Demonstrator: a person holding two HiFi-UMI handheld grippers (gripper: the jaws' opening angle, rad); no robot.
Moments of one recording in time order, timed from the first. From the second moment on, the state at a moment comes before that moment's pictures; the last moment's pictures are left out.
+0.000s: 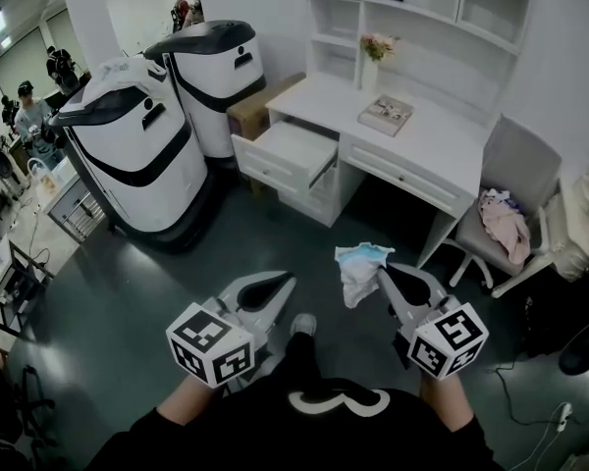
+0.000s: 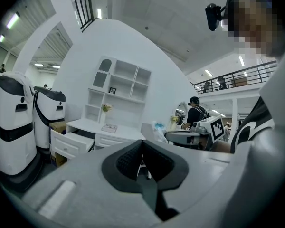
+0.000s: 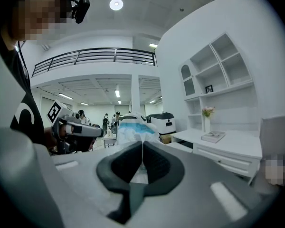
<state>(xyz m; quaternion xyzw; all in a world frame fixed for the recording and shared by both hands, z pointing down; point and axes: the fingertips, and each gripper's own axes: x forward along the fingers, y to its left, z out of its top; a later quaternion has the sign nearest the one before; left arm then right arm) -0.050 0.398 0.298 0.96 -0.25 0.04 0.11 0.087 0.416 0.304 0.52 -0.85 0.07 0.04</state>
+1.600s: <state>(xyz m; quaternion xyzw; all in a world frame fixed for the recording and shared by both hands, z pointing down) -0.008 -0.092 0.320 0.94 -0.27 0.05 0.17 0.123 -0.075 0.317 0.49 -0.86 0.10 0.10</state>
